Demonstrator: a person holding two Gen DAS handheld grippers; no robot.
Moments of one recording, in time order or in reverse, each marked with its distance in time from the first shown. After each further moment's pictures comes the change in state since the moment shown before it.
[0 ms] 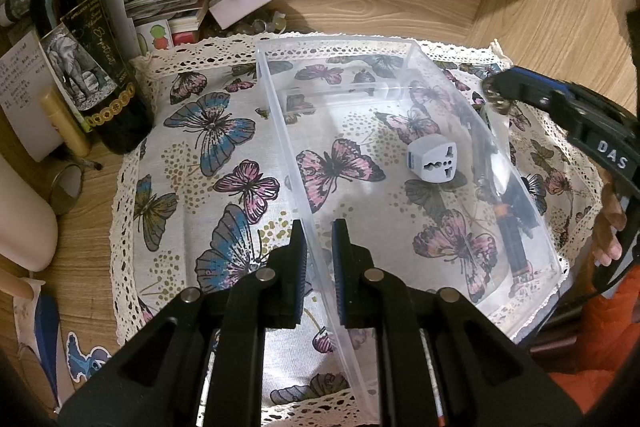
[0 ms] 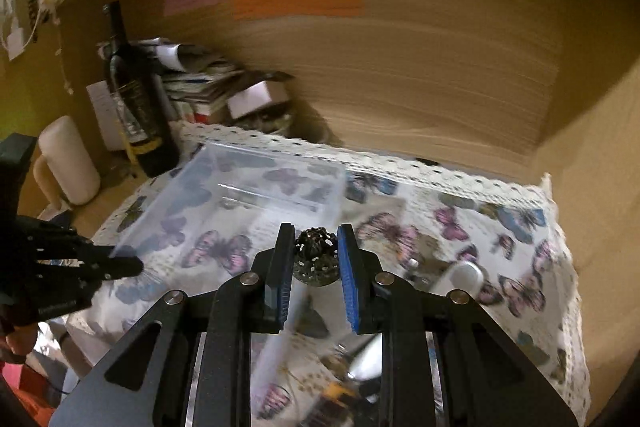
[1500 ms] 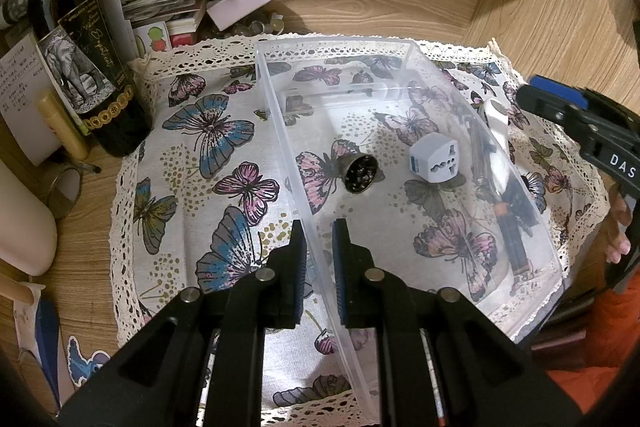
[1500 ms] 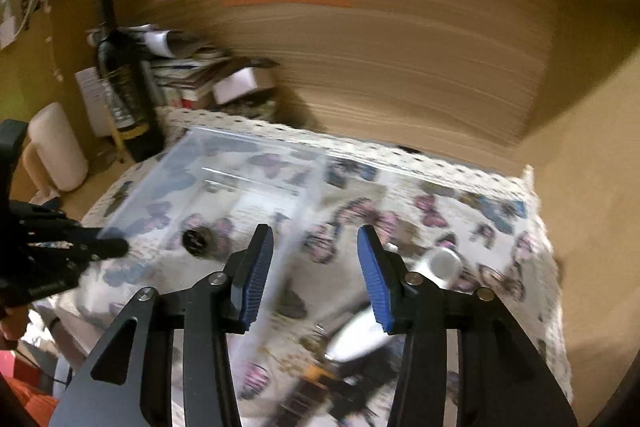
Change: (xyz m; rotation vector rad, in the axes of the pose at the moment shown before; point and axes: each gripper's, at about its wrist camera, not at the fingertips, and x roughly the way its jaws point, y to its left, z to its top) left arm 0.001 -0.001 0.001 0.008 -0.003 0.000; right arm -0.013 -0.017 -0.010 0.012 0.043 -0.082
